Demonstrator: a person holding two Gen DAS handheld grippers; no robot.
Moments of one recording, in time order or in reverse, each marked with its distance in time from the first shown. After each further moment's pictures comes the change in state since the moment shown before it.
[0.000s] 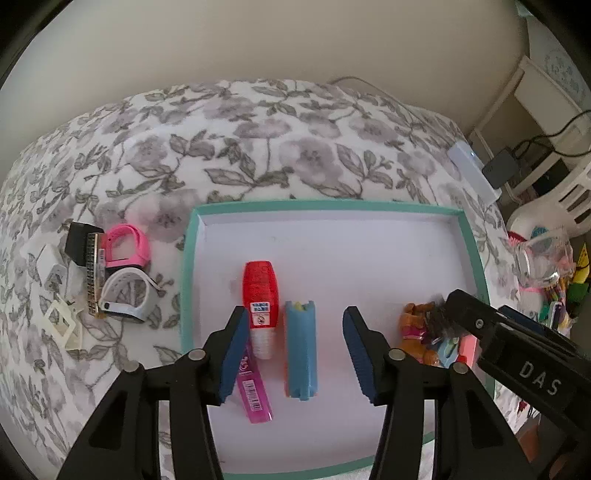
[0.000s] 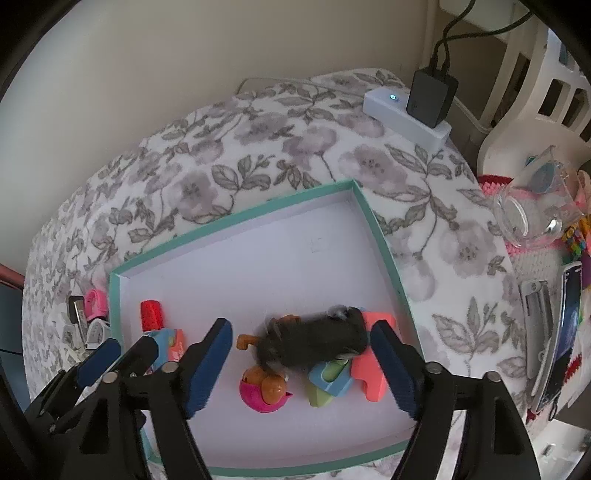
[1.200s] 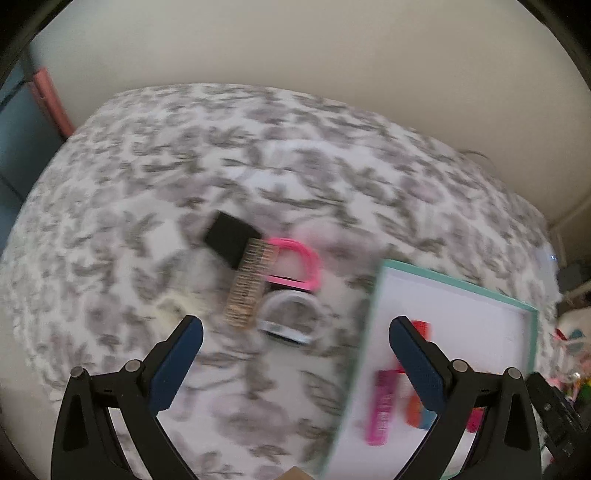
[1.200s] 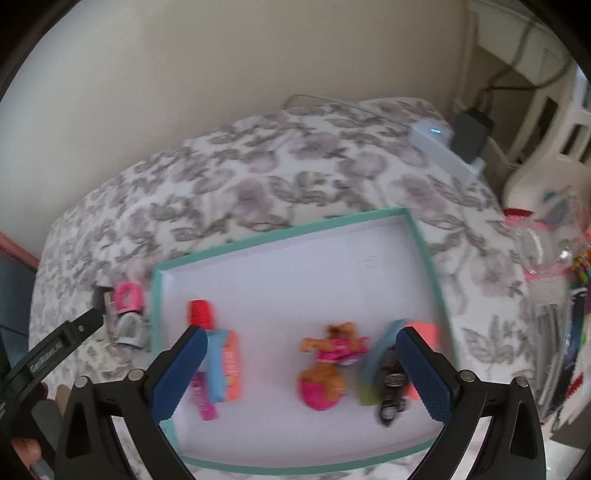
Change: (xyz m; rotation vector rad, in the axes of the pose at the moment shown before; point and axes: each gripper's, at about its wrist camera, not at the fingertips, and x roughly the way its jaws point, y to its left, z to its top) left arm -0.036 0.134 0.013 -0.321 -0.057 0.226; right arm -0.020 0.051 -0.007 -0.092 -0.060 0.064
